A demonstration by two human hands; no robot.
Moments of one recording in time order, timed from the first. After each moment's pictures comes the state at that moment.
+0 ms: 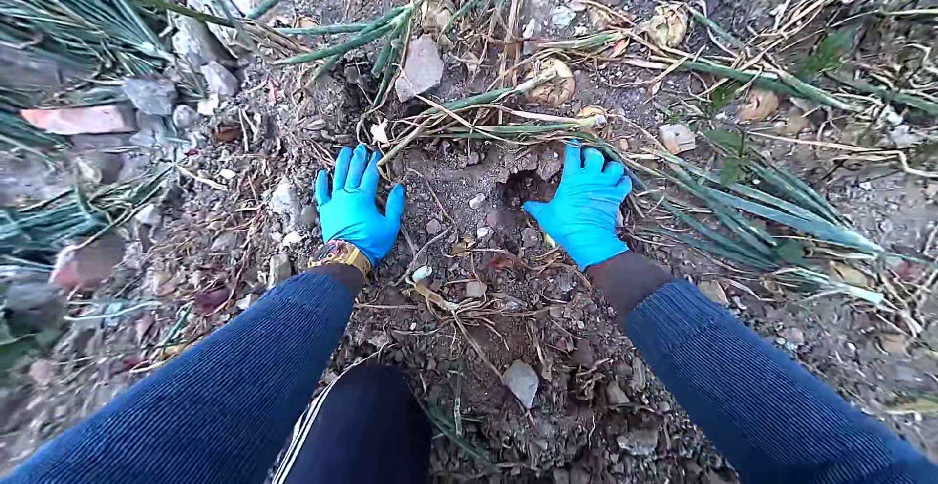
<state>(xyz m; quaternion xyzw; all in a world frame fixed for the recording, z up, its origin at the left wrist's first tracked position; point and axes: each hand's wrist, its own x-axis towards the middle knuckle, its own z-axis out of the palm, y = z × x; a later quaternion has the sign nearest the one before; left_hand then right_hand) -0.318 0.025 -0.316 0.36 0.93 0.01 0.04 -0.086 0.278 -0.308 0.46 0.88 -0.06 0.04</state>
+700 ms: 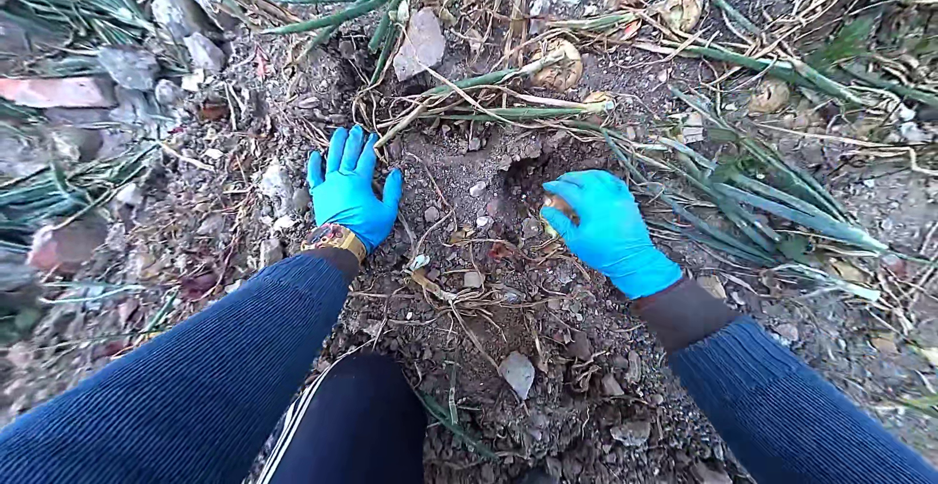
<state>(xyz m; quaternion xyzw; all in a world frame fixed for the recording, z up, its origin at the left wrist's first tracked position) -0.320 0.027 -0.314 0.37 0.93 0.00 0.04 -0.023 0.283 -0.295 0.22 0.96 -0.17 -0.02</state>
